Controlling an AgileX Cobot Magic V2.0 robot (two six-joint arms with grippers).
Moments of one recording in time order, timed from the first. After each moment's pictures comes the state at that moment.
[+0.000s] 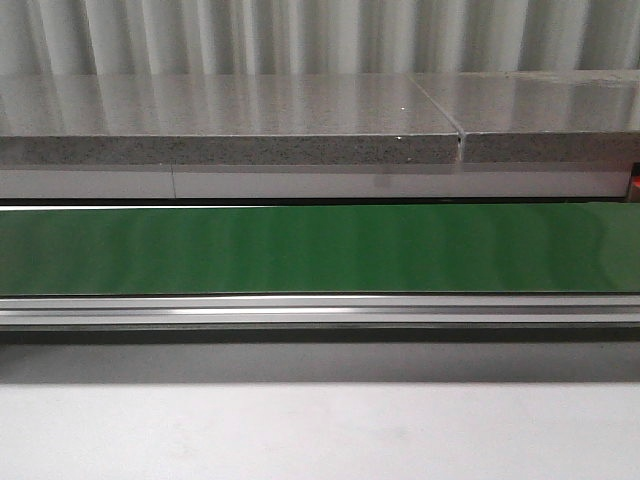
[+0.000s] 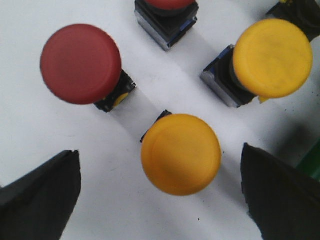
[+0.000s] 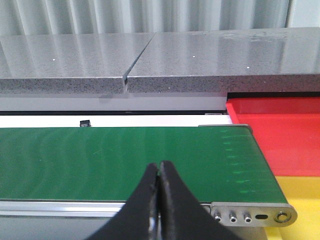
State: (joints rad) left arm 0.39 1.44 -0.74 0.16 0.55 -0.45; right arm 0.01 -0.01 0.03 0.03 0.09 0.08
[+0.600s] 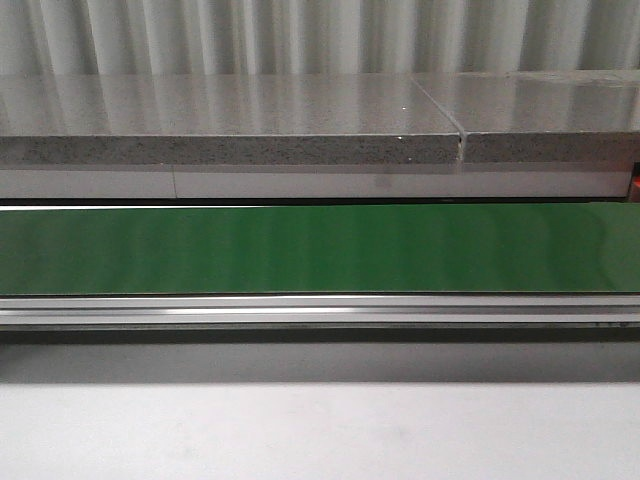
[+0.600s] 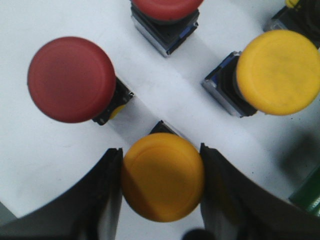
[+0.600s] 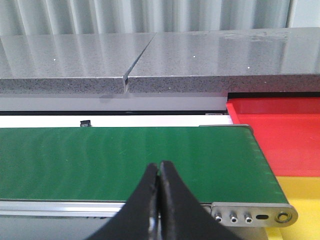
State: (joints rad) left arm 0.39 1.49 -0.77 0.17 0.55 -0.44; right arm 0.01 -0.01 0.03 0.03 0.09 0.08
